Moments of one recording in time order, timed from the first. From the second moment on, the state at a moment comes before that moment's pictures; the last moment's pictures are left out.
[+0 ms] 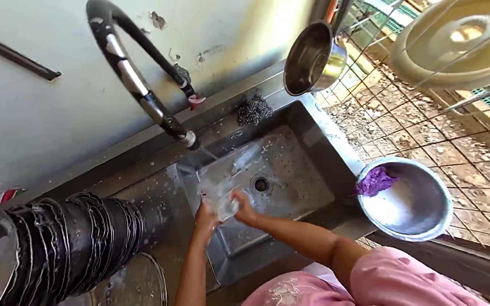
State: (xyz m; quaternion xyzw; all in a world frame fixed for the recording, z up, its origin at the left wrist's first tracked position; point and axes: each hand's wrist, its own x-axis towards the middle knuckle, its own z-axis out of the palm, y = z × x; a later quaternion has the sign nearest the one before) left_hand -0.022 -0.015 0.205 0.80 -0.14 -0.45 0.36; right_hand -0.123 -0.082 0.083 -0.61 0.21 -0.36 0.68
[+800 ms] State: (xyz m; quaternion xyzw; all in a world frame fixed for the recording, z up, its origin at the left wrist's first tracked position) left_hand -0.042 0.049 0.146 0.80 -0.24 -0.39 0.39; right_hand -0.124 -0.255 -0.064 -0.74 0.47 0.12 0.46
